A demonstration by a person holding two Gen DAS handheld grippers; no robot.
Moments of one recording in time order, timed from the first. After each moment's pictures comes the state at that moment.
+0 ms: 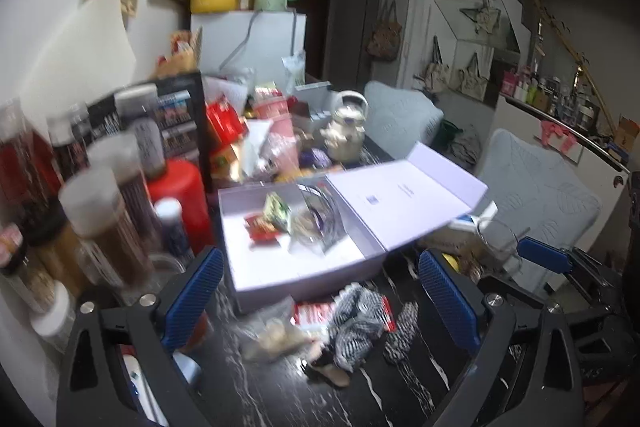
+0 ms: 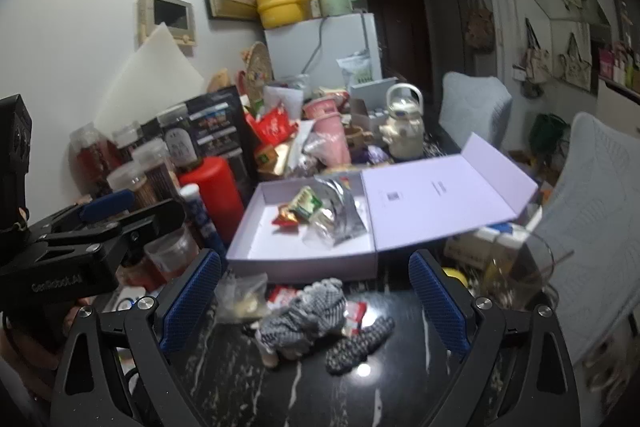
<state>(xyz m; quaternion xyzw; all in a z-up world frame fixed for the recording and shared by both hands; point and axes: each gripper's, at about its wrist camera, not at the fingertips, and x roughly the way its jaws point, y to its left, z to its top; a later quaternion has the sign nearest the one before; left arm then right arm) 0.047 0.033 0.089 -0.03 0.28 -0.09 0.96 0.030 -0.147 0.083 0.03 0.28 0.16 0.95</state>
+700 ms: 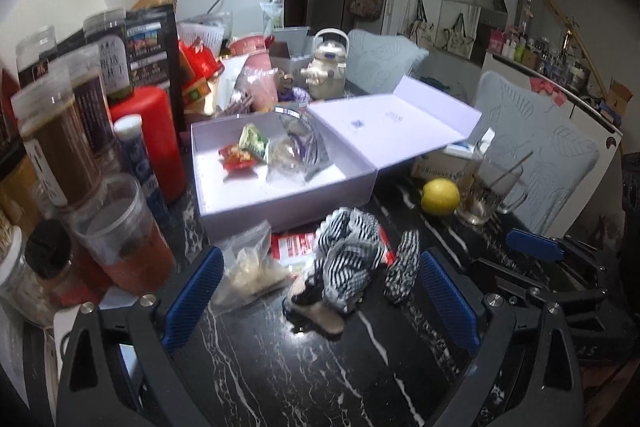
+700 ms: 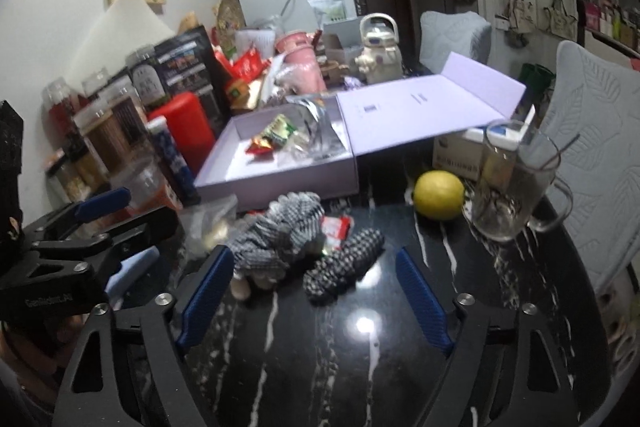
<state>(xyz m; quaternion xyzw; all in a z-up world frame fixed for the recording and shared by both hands) 0.040 0.019 0.011 -0.01 0.34 -0.12 0.93 0.015 -0.161 0.004 0.04 0.36 0.13 0.92</state>
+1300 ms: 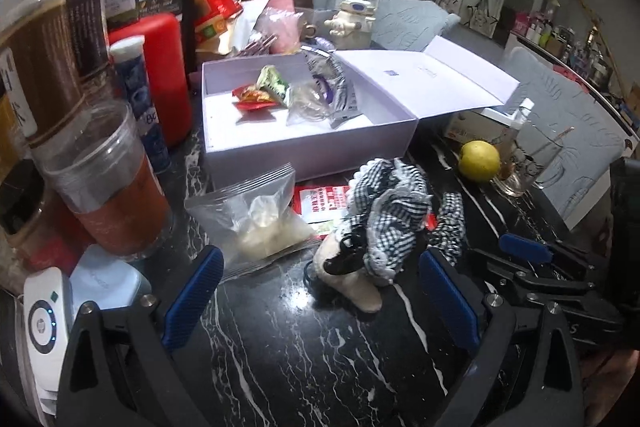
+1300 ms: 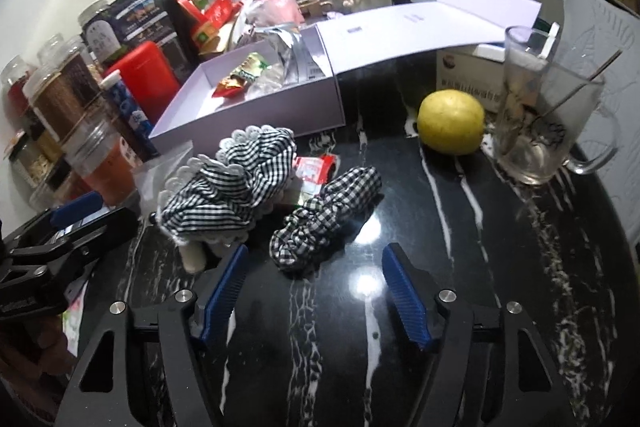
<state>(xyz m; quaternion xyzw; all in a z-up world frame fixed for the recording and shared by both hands) 0.066 0.036 -0.042 -0.04 0.40 -0.09 0.91 0.054 -0.164 -0.061 0.06 0.44 0.12 0.89</state>
